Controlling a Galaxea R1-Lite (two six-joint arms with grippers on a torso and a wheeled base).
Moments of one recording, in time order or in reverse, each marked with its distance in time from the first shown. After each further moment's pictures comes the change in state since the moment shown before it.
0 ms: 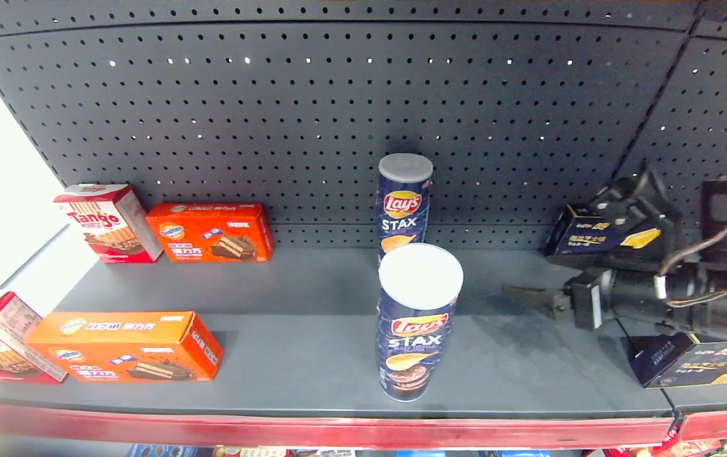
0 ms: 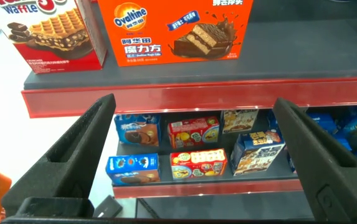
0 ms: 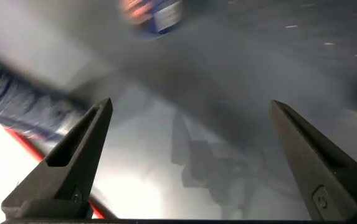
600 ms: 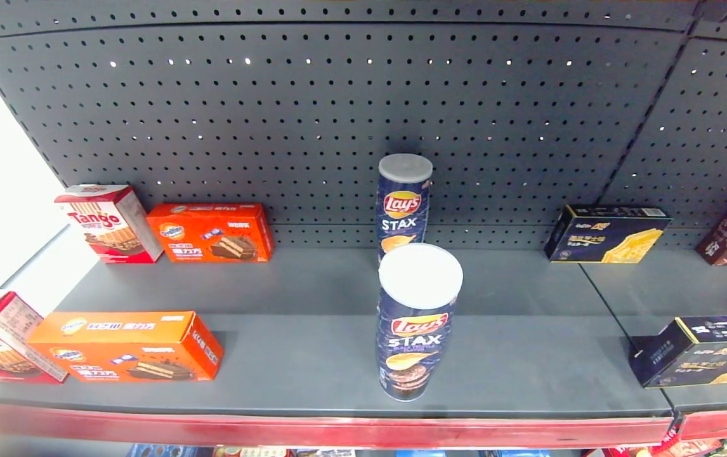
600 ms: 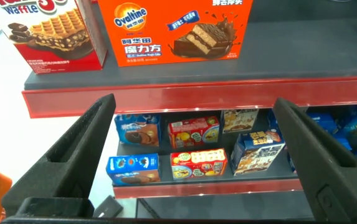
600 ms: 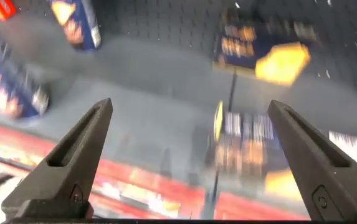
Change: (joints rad) left arm 0.000 0.000 0.000 0.000 0.000 0.003; right arm -0.256 -0.801 0.444 0.055 -0.072 0.028
